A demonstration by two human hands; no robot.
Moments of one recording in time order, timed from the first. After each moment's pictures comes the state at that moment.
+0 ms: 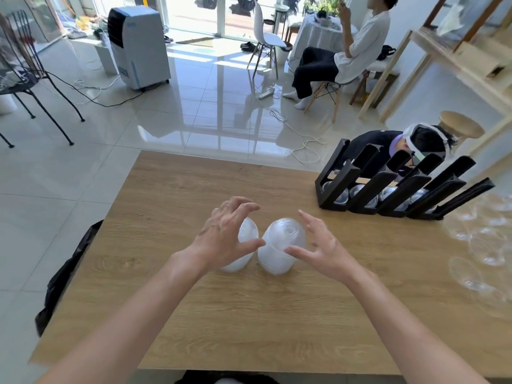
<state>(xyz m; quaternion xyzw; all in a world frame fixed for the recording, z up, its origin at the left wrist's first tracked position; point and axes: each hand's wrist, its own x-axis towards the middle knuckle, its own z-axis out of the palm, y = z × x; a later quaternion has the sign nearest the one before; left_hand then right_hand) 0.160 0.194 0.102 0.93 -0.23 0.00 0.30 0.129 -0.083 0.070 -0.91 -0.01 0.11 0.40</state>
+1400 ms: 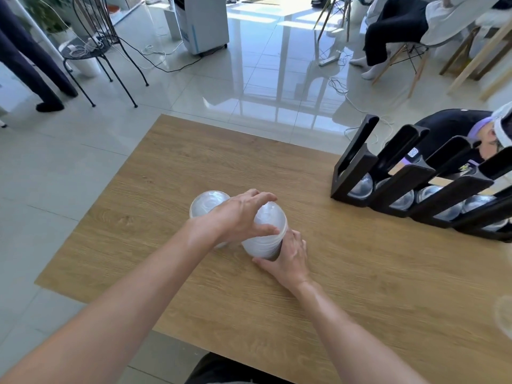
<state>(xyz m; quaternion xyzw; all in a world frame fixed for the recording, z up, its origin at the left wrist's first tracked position) 0.189 0.080 0.088 0.95 -0.11 -0.21 0.22 0.146 -0.095 -0.063 -0.93 -0.04 0.07 0.34</state>
